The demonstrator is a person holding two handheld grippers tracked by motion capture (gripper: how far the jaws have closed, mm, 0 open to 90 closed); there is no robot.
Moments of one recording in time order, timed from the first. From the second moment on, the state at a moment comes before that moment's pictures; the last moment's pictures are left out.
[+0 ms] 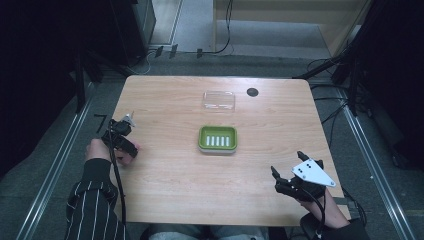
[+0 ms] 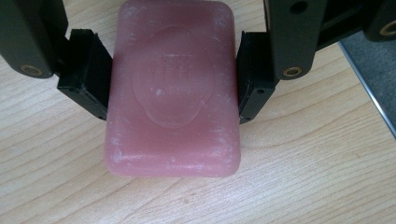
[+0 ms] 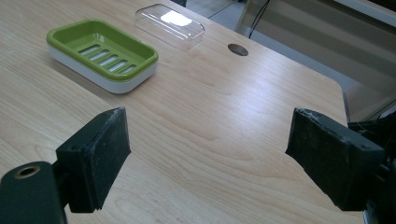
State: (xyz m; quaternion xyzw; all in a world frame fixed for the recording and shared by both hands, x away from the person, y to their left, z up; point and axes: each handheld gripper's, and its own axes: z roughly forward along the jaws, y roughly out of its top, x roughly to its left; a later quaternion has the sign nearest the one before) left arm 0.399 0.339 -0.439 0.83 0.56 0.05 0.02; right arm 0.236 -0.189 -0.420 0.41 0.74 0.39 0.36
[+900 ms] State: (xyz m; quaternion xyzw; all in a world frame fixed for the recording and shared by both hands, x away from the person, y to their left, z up) left arm 0.411 0.296 -0.424 0.87 0.49 0.04 0.03; right arm 0.236 -0.190 -0.420 0.41 0.74 0.39 0.36
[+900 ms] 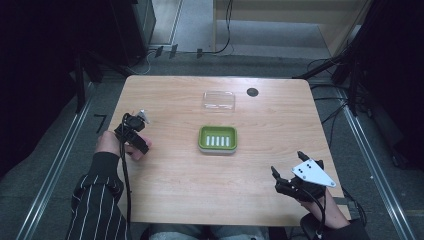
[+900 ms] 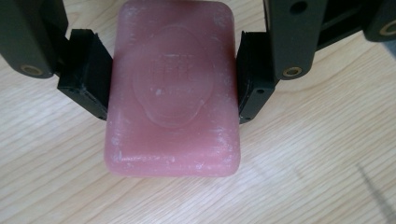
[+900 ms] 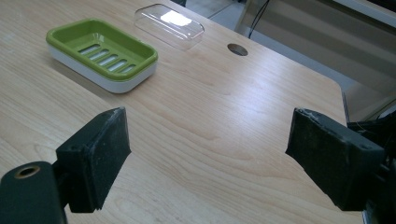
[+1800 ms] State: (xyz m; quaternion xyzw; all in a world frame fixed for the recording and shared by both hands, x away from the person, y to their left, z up) left arm 0.427 0.260 -0.416 0.90 0.43 0.03 0.03; right arm 0.232 -0.195 -0.420 0.42 0.74 0.39 0.36
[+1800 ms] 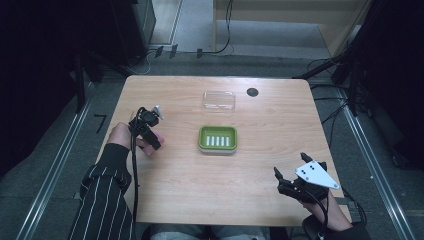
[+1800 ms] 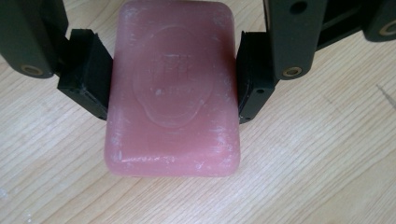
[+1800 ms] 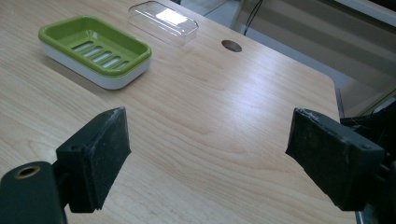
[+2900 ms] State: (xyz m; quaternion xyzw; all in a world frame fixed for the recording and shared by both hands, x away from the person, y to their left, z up) left arm 0.436 0.224 -0.401 0.93 0.36 0.02 0.05; right arm 0.227 -0.202 -0.422 0.43 0.74 0.38 0.36
